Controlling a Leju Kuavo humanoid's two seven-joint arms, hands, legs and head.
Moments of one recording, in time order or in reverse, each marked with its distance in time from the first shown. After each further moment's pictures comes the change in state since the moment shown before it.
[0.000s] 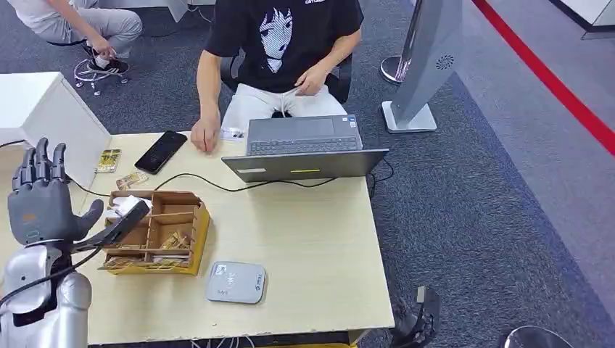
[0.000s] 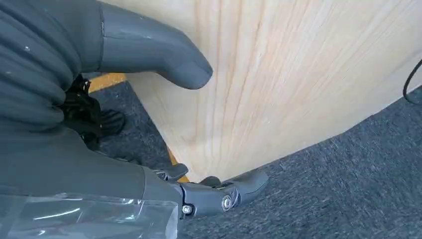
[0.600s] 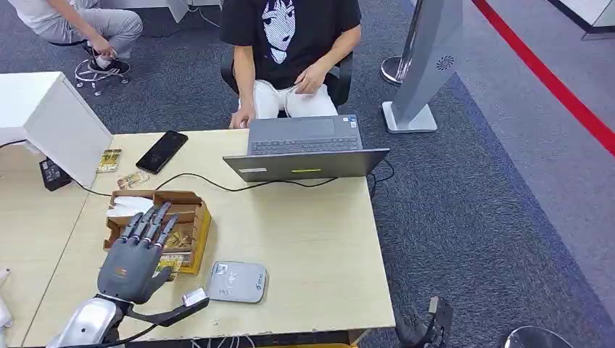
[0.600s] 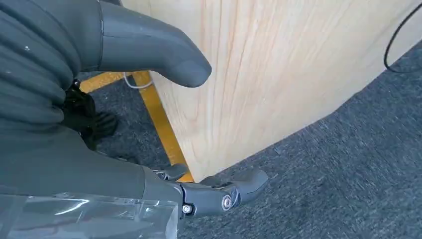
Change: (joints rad) left arm 0.259 0.199 -0.410 -0.100 0.001 -0.065 -0.008; right arm 0.031 0.000 -0.045 -0.027 -0.055 -0.004 -0.031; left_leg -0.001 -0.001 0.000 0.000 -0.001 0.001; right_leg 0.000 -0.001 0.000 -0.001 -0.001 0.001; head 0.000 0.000
